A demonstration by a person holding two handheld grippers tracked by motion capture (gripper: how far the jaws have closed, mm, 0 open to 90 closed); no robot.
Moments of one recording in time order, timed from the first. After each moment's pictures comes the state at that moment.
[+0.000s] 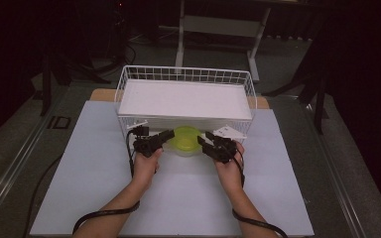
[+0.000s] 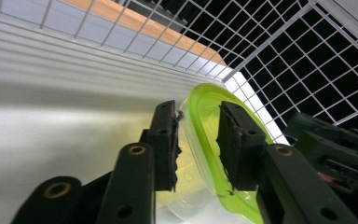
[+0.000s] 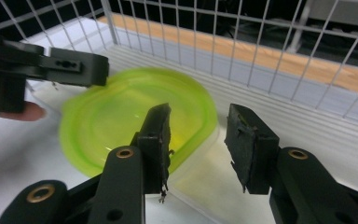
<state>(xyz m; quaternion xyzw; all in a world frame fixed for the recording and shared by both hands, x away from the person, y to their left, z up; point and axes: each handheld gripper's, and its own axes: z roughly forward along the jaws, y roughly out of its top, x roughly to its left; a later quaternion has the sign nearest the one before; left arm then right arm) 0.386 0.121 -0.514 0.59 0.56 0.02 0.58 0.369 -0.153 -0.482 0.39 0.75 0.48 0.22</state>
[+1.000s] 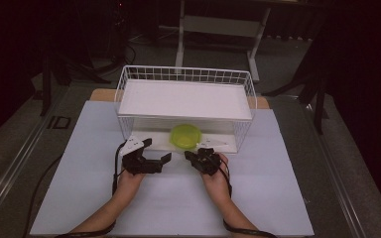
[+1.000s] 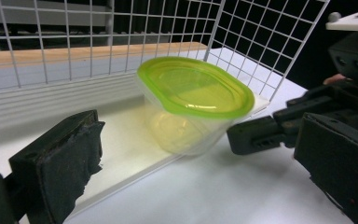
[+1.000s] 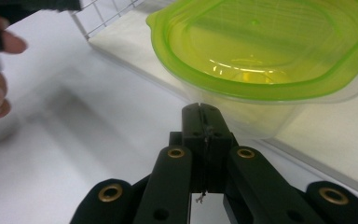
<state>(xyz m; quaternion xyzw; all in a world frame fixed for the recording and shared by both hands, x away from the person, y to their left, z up) 0.322 0.137 -0.510 0.70 0.40 0.16 0.57 0.353 -0.115 -0.517 0.39 0.79 0.45 0.11</state>
